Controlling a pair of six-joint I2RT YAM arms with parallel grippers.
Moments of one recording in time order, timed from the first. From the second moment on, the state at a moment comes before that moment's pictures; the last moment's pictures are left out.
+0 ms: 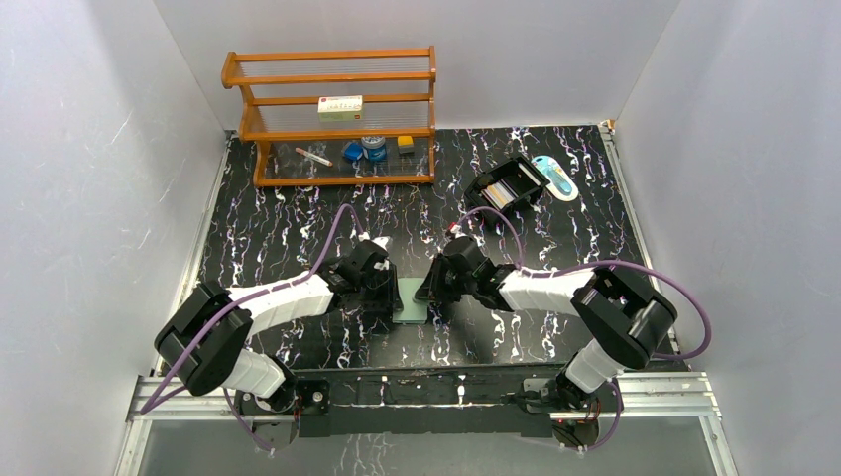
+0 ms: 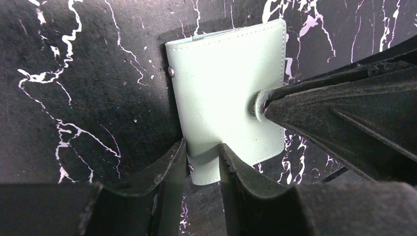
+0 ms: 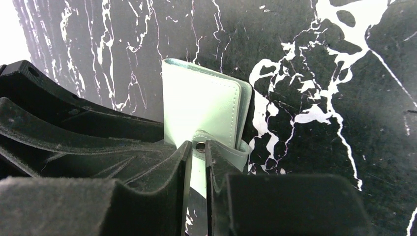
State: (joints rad) left arm -0.75 1.41 0.65 -0.21 0.09 -0.68; right arm 0.87 1.56 0.67 0.16 -0.13 0.97
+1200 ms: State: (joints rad) left arm -0.75 1.42 0.64 -0.19 0.12 -0.71; right arm 1.01 1.65 0.95 -0.23 0.14 0.75
